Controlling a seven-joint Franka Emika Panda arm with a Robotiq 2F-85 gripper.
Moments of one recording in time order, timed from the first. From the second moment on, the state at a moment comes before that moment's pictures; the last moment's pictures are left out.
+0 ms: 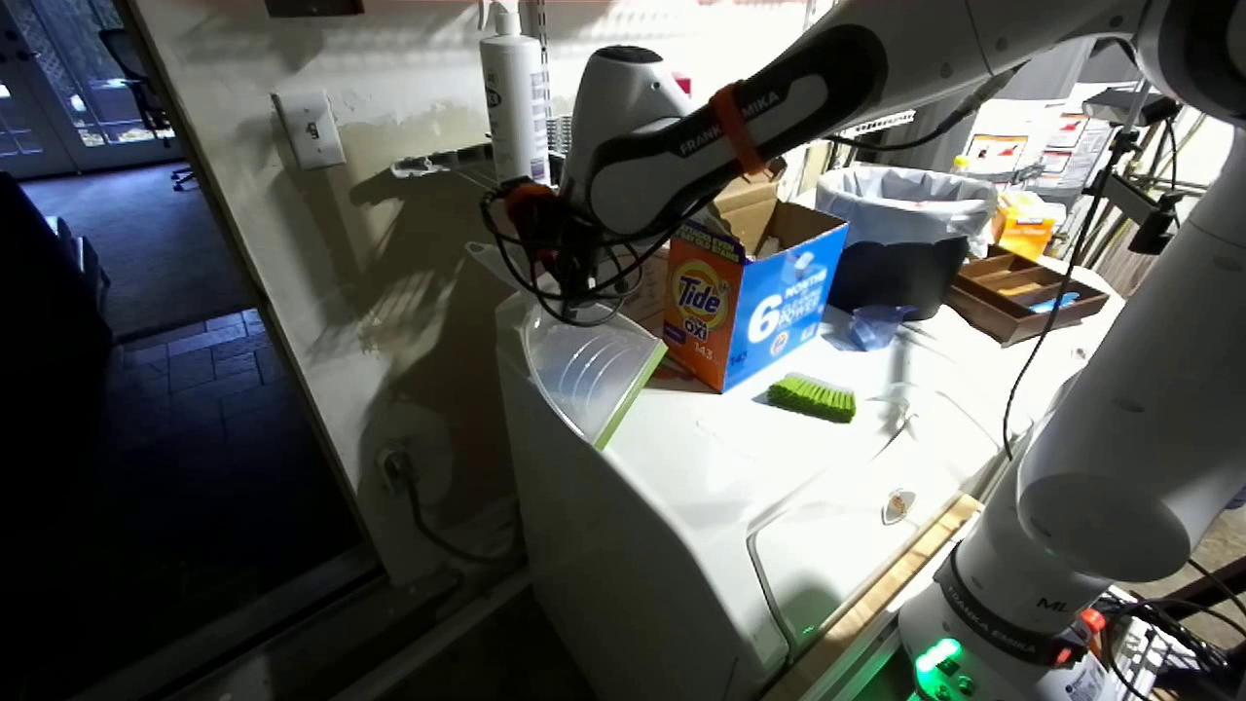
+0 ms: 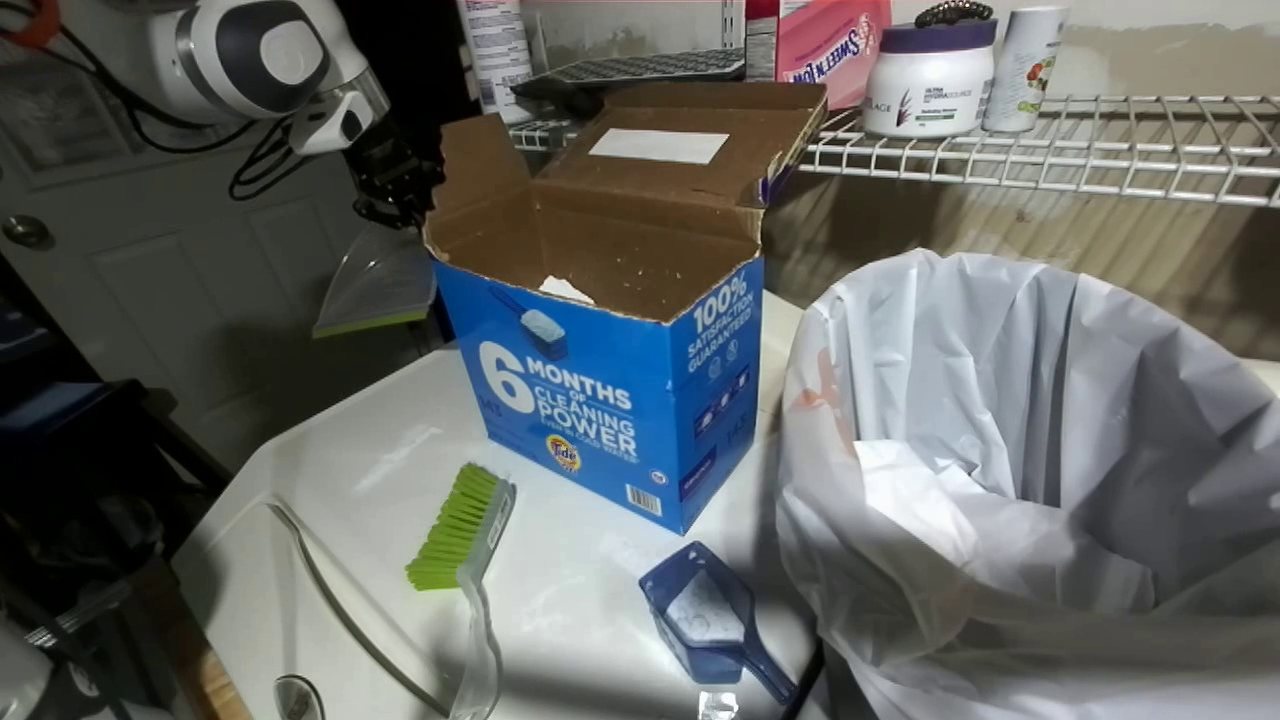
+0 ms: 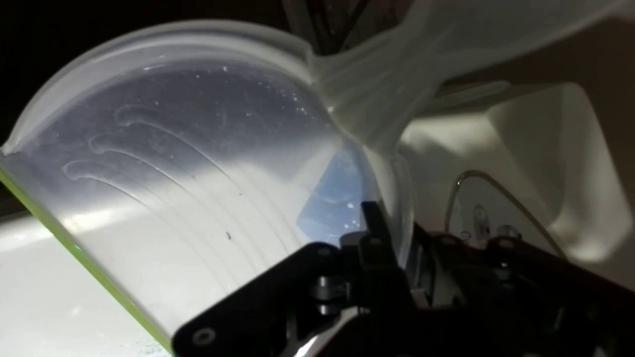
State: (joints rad) arm 0.15 -0.03 0.19 -2.18 -0.06 2.47 2.18
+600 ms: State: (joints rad) arm 0.14 -0.01 0.14 -2.19 0.38 2.47 1.68
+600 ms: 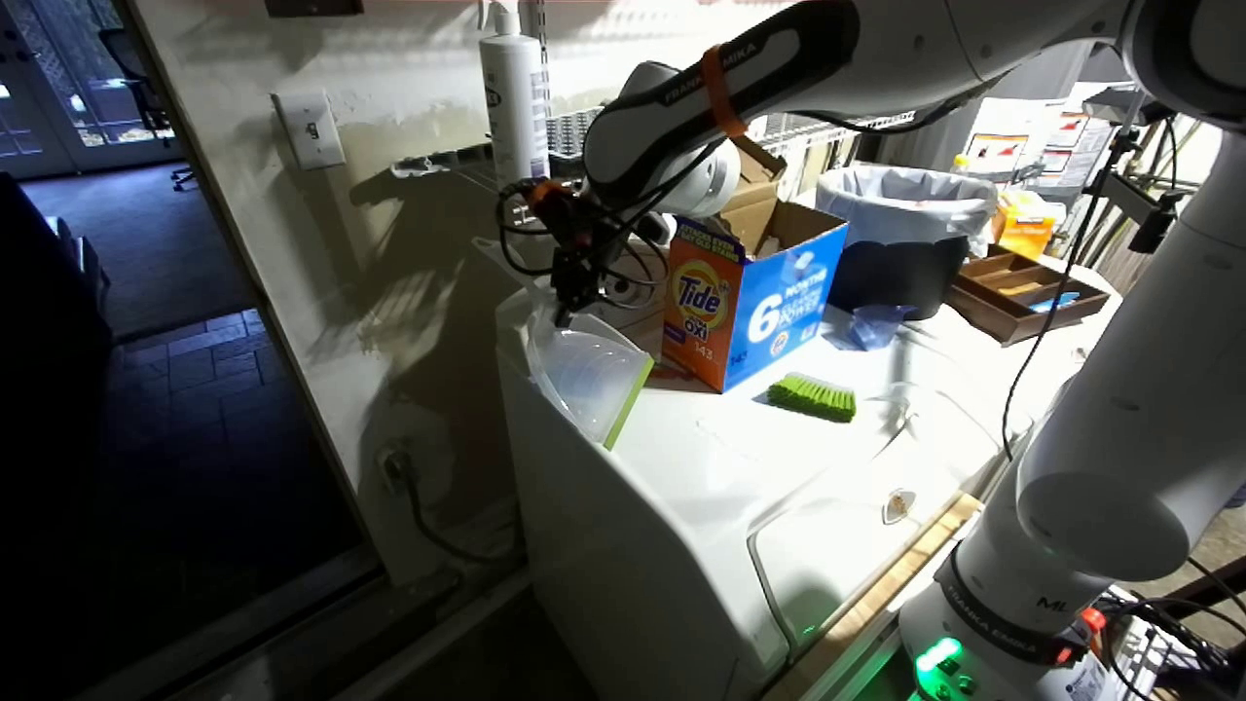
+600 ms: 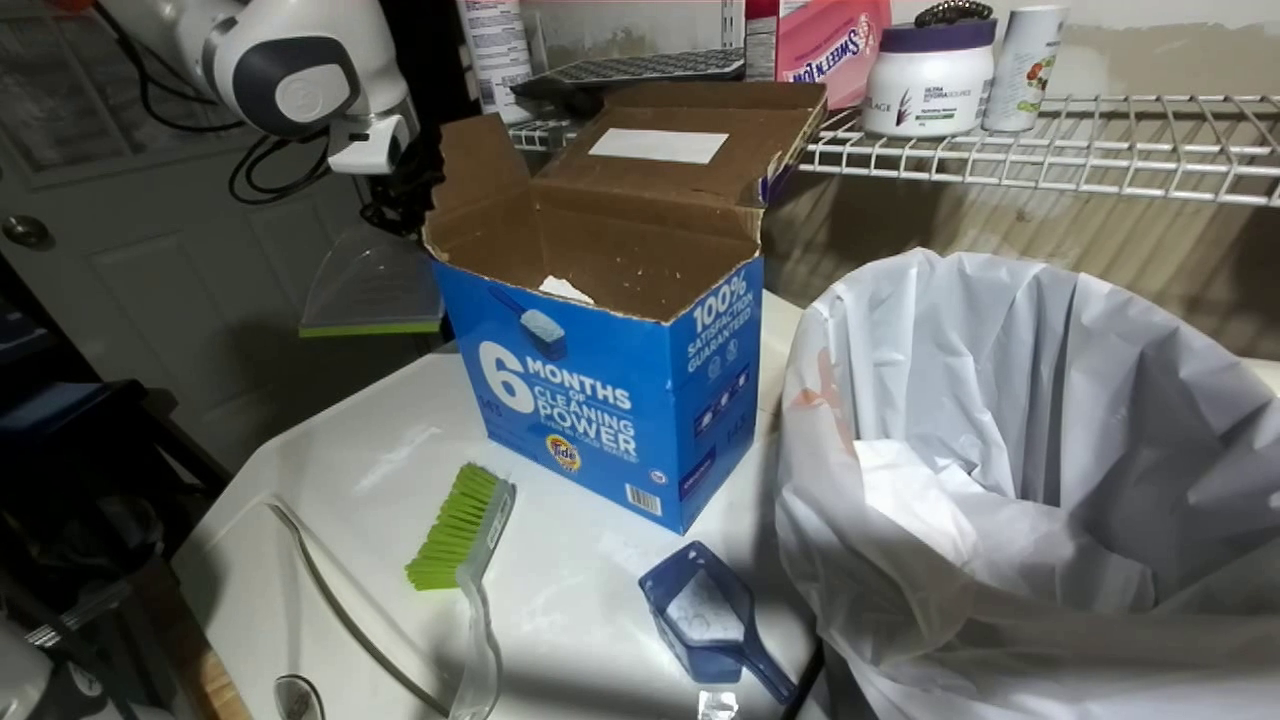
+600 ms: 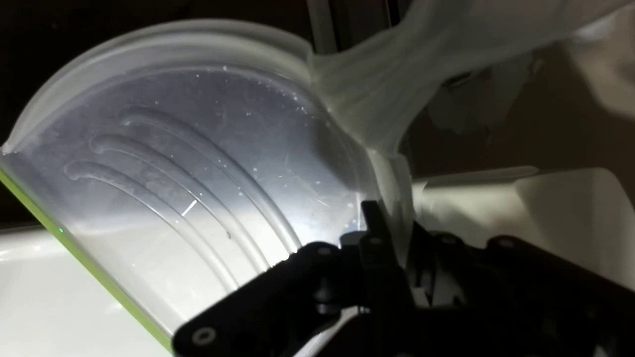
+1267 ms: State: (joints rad) arm 0.13 -0.01 0.13 -2.19 0.44 2.46 1.60
